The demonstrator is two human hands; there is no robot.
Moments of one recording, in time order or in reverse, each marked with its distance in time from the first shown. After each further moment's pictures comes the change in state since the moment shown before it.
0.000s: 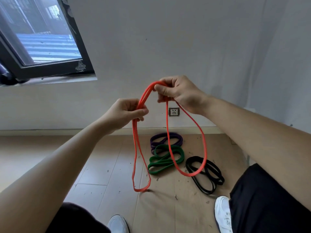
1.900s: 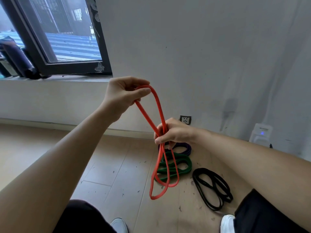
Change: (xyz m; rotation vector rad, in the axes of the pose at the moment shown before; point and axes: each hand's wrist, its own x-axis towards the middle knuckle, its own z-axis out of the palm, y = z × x) left_hand -0.001 0.028 -0.046 -0.190 0.384 0.199; right_hand 0.008 0.068 0.055 -0.209 -0.422 0.252
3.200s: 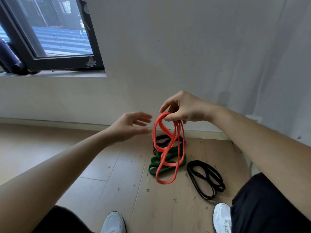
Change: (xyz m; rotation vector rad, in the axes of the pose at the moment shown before) left_hand -0.050 -0.067 0.023 0.313 -0.418 -0.250; right_hand -0.044 -0.042 -0.051 -0.323 0.179 -0.057
